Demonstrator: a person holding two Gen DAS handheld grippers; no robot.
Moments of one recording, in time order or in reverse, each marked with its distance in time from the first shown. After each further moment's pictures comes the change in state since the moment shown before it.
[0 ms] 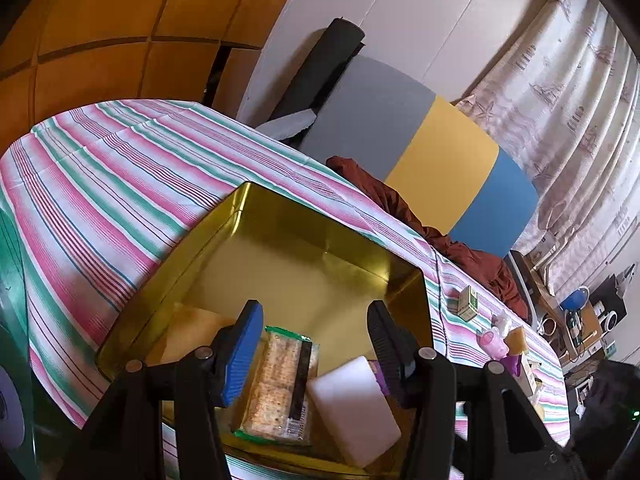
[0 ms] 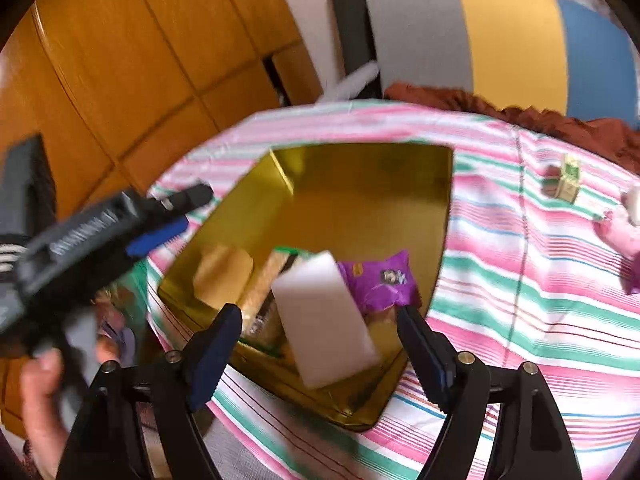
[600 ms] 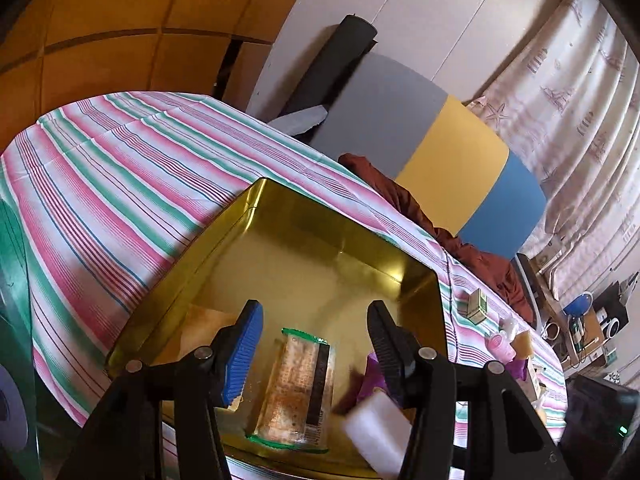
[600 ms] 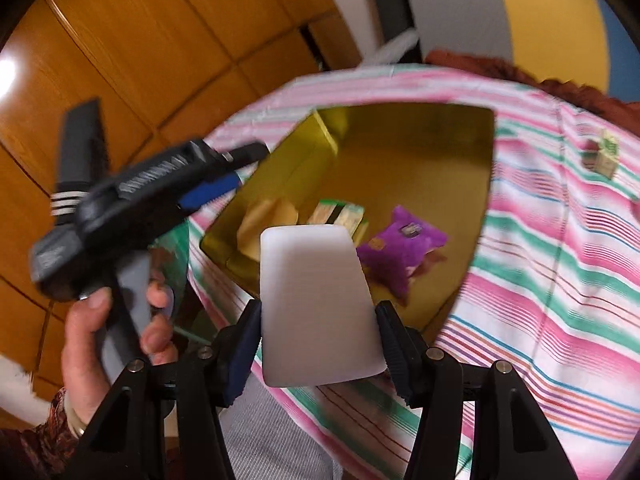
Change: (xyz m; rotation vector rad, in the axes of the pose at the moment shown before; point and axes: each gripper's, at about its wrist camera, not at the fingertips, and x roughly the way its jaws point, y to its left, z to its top) left arm 0.008 0.013 0.005 -0.025 0.015 0.019; right arm 0.011 0.011 -0.013 -0.030 0.188 0.164
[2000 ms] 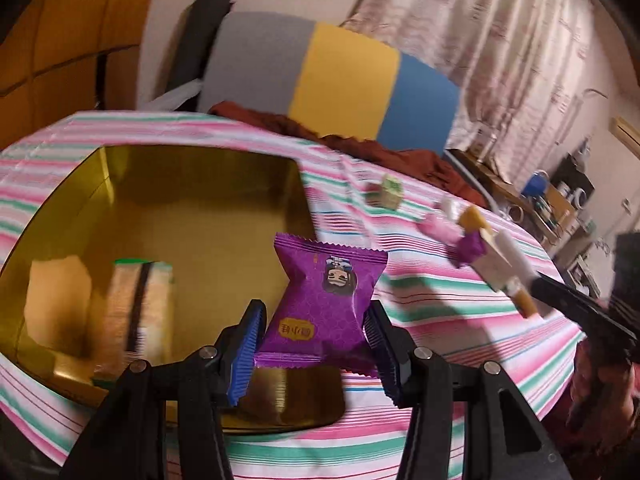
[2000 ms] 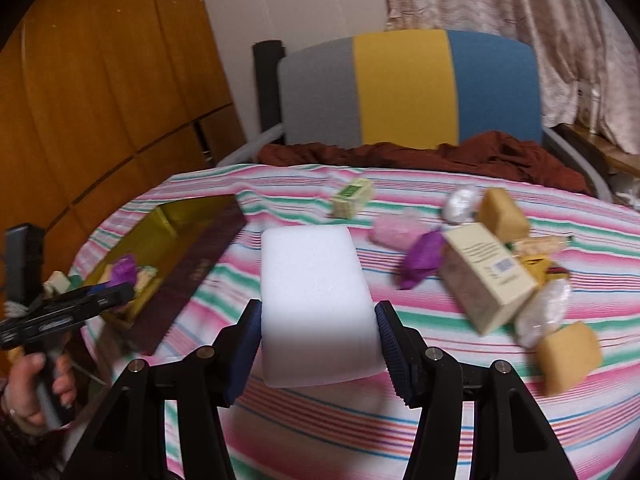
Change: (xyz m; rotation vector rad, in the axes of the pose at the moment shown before) left arm 0.024 -0.105 -0.094 0.367 0.140 -0.170; right arm -0.169 -0.176 -0.073 0.048 -0.383 -0.336
